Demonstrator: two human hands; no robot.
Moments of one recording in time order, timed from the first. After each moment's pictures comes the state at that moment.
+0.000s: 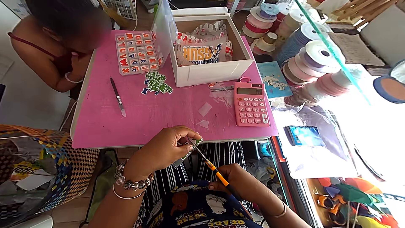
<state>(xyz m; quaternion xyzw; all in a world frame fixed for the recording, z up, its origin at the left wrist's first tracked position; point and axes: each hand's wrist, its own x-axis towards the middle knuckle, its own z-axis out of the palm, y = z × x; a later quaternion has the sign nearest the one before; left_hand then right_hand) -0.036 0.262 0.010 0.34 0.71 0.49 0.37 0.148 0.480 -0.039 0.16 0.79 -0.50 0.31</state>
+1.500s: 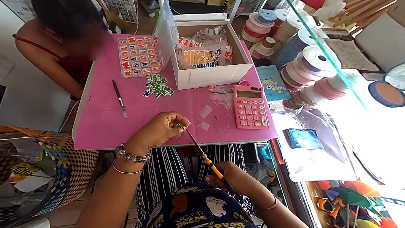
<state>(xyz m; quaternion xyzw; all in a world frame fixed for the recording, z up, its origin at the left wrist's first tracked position) -0.077 0.268 -0.002 0.23 0.71 0.54 0.39 0.132 0.479 -0.050 0.19 0.76 -0.52 0.34</state>
